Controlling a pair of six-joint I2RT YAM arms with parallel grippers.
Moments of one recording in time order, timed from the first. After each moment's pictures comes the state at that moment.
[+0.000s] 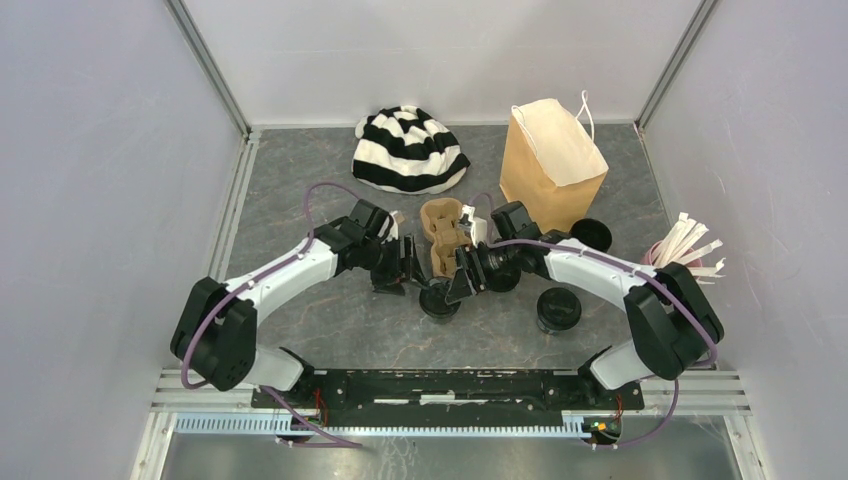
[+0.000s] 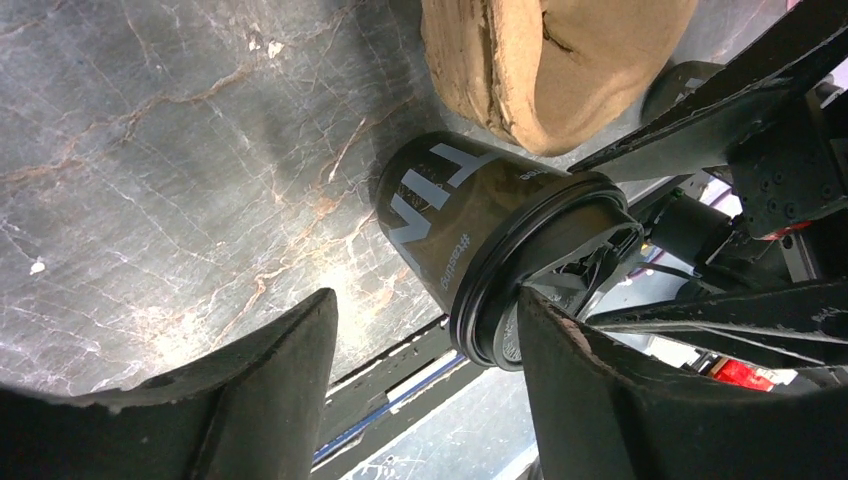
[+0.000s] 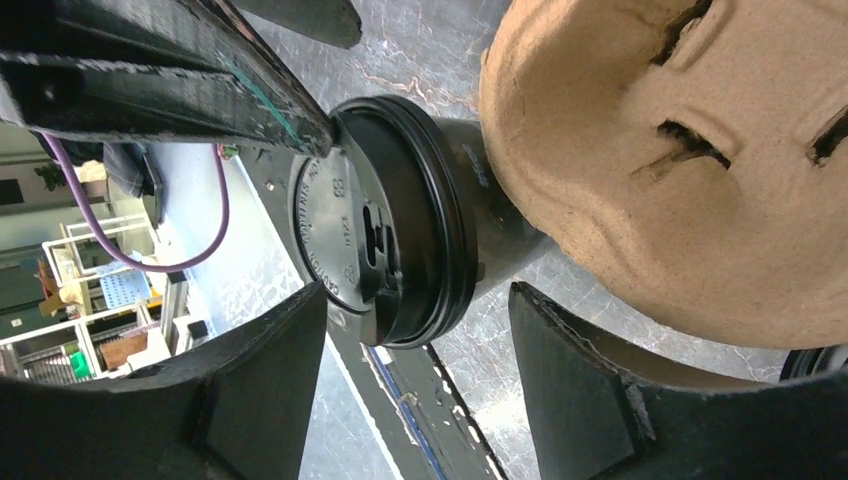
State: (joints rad) left arm -0.56 1.40 0.88 -0.53 0.44 -0.67; right arm 0.59 1.48 0.82 -0.28 -0.76 0.32
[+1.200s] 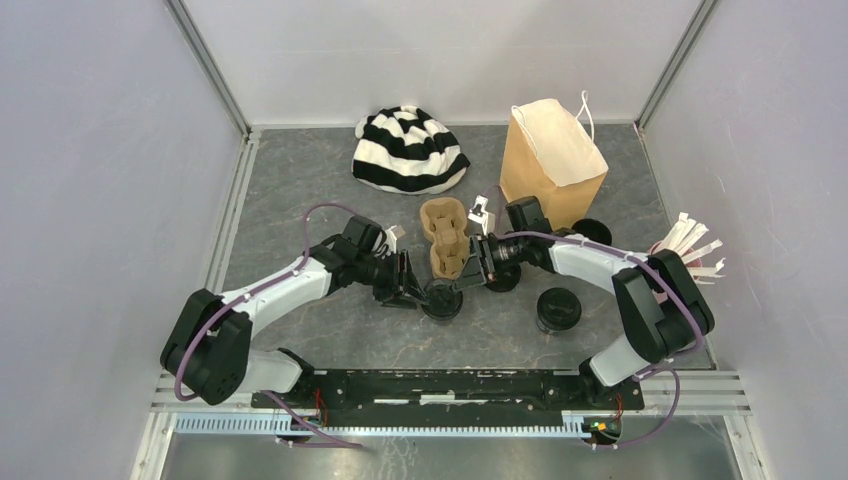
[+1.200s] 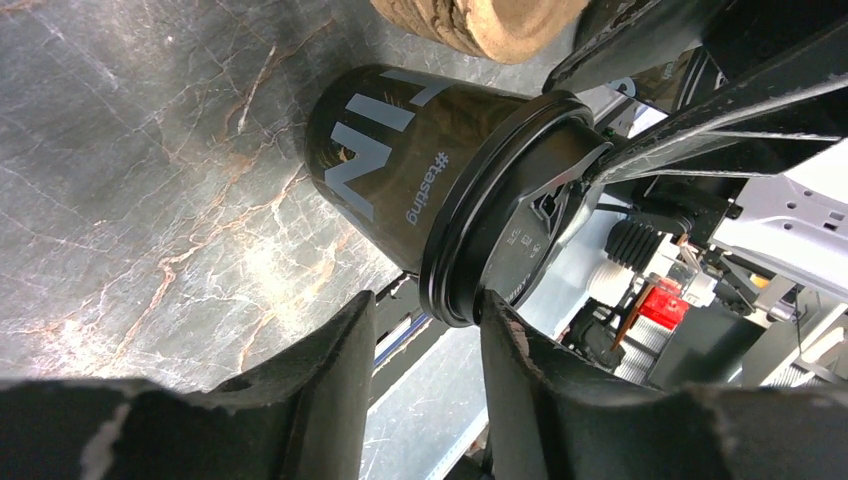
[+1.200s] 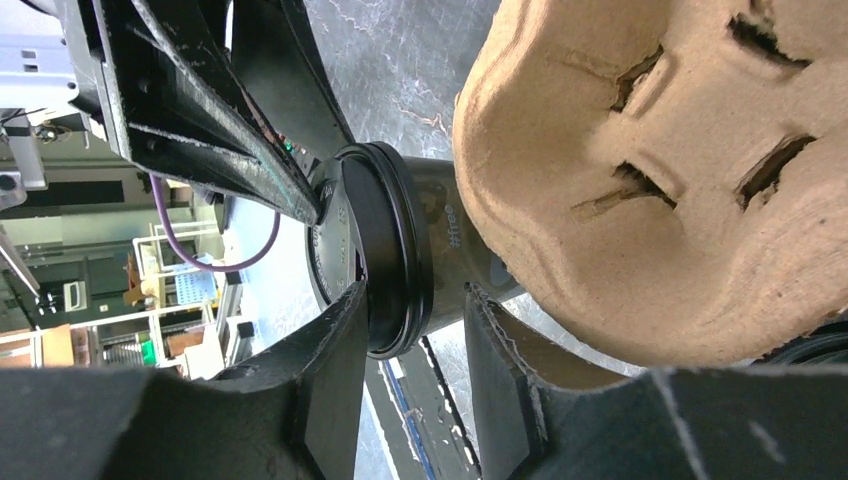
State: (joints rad) left arm -0.57 1.33 0.71 -0.35 0.62 -0.75; right arm 0.47 1.56 0.80 -0.13 -0.94 0.32
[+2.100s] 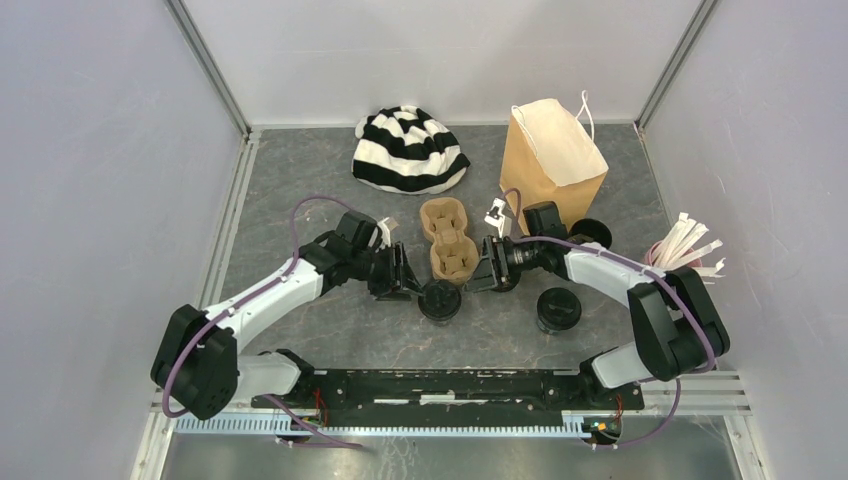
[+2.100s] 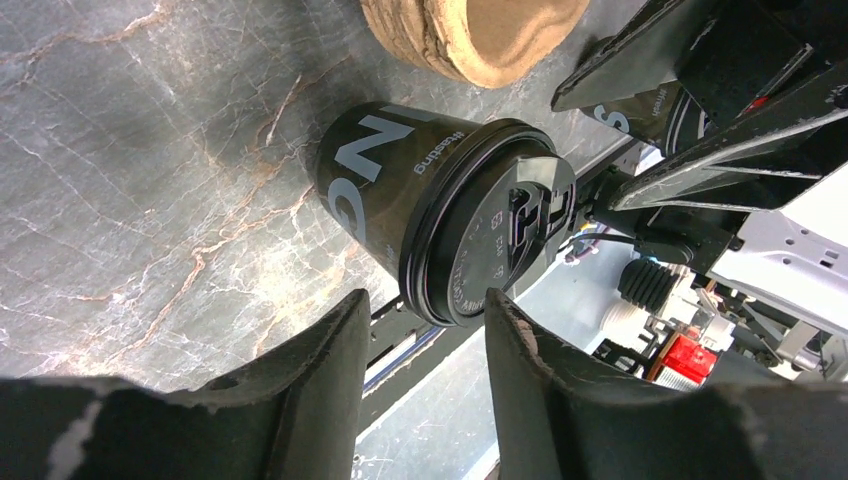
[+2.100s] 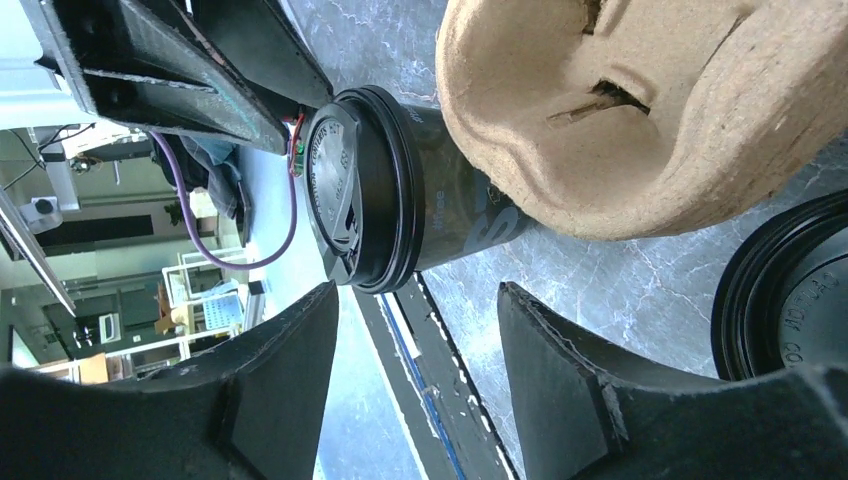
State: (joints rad) left arm -0.56 1.25 0.75 -0.41 0.52 -0.76; right arm 0.40 1.47 0.71 -0.14 -0.99 0.37
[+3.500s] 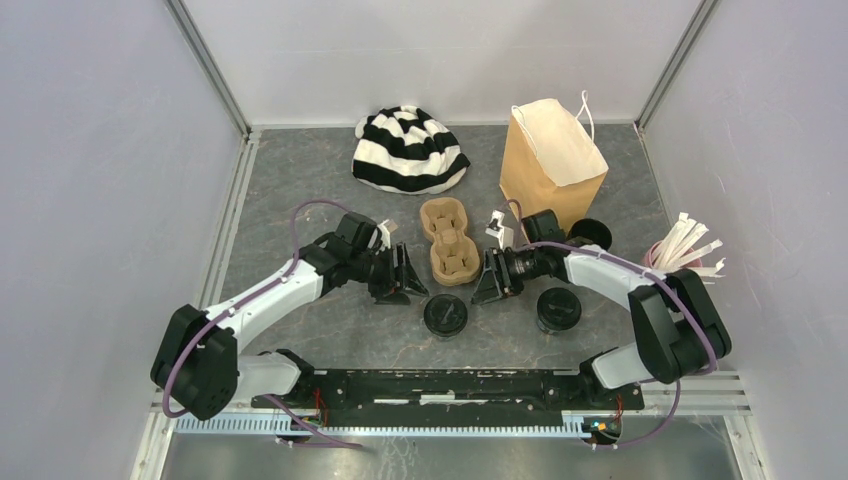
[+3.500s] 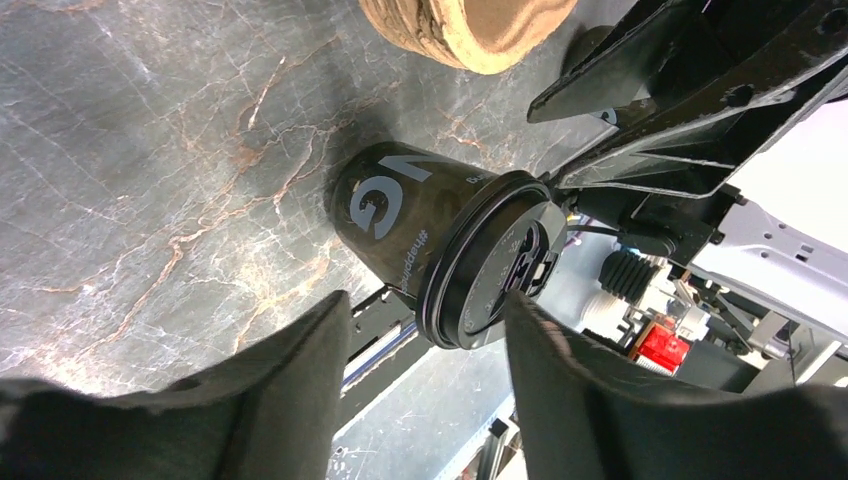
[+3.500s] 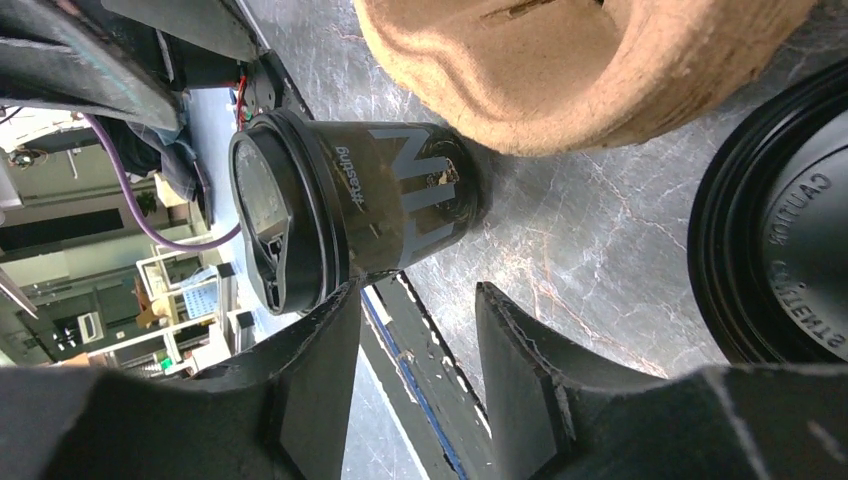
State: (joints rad) left arm -0.56 1.25 0.74 -0.41 0.56 -0.79; right arm 0.41 1.46 0.69 -0.29 -0.91 0.28
